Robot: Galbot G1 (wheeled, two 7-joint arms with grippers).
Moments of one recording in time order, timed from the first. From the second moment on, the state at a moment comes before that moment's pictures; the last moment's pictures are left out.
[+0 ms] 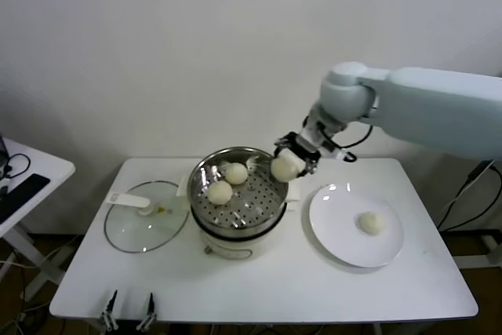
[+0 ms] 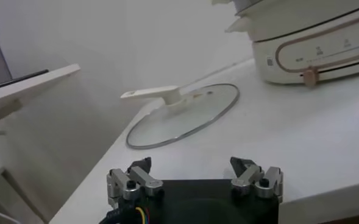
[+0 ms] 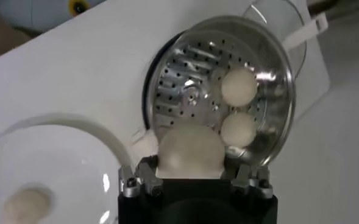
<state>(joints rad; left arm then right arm) 1.71 -1.61 -0.77 -1.66 0.34 -0.30 -0.06 0.86 0.99 -1.46 1.57 0.17 0.11 -0.99</state>
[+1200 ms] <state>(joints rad) 1.71 -1.61 -0.78 -1.66 0.33 -0.31 -0.06 0.59 1.32 -1.44 1.33 0.10 0.22 -1.02</state>
